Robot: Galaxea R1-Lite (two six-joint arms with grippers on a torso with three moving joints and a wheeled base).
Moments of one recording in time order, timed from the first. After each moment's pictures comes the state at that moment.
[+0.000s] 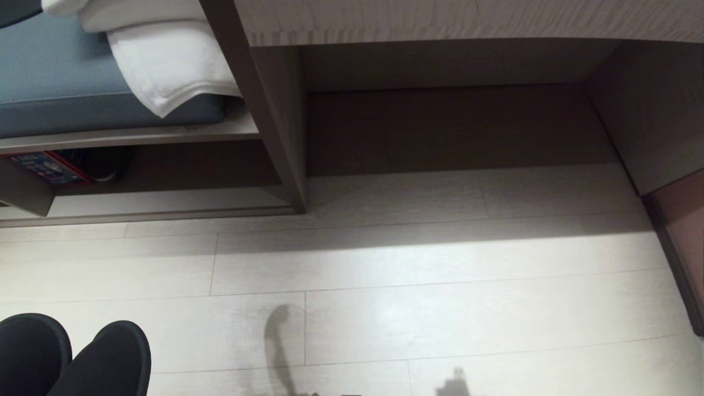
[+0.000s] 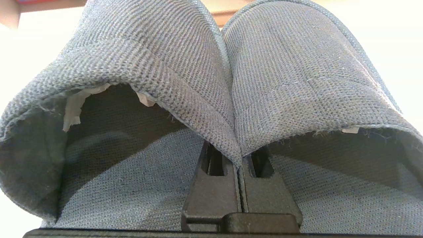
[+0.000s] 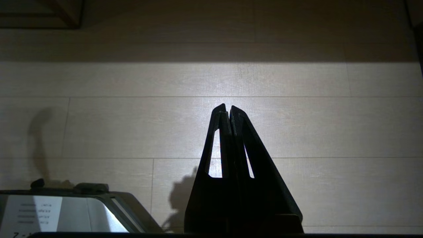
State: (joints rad) left arm 0.00 0.00 0.00 0.00 0.00 0.03; right arm 0.00 0.00 0.00 0.00 0.01 0.01
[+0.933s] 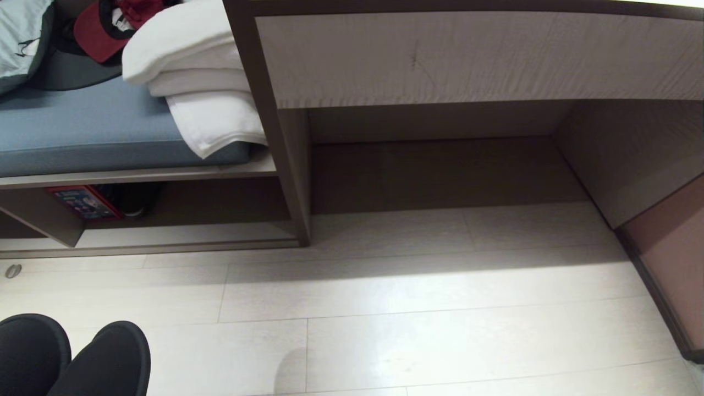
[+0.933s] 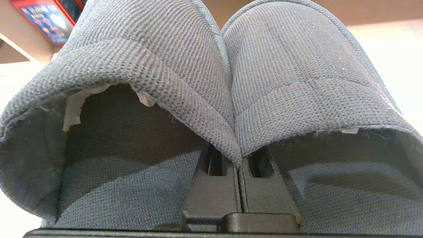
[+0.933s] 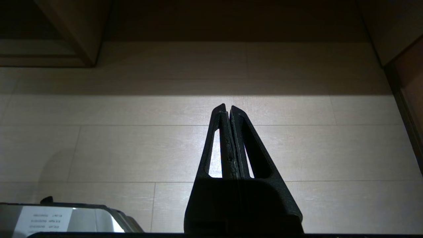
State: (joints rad) left arm 0.00 0.00 0.00 0.00 0.00 0.03; right arm 0.00 0.00 0.00 0.00 0.01 0.01
